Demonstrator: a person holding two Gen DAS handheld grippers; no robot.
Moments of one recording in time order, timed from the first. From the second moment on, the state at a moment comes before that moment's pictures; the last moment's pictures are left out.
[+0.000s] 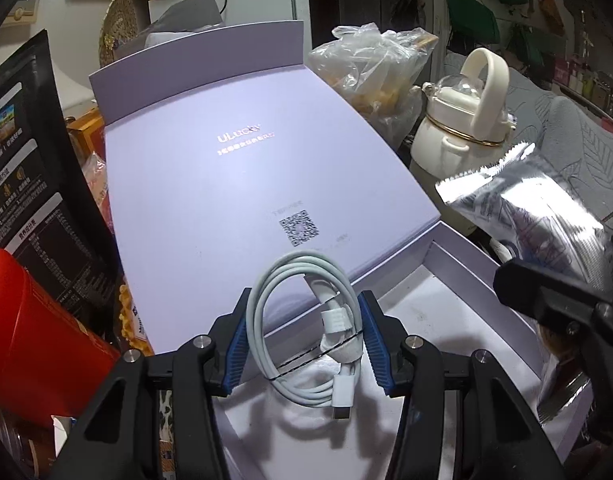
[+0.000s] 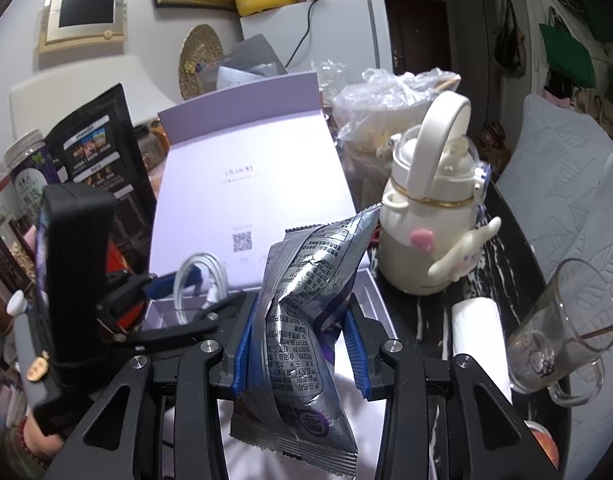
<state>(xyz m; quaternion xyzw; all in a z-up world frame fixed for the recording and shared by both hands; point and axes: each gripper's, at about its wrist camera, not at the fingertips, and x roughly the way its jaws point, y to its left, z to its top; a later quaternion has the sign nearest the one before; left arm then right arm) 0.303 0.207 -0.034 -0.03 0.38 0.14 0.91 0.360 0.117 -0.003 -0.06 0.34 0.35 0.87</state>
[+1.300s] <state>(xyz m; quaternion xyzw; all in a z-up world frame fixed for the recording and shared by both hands) 0.281 0.207 0.015 -0.02 0.35 0.17 0.92 0.367 0.108 -0.005 -0.06 0.37 0.31 0.87</state>
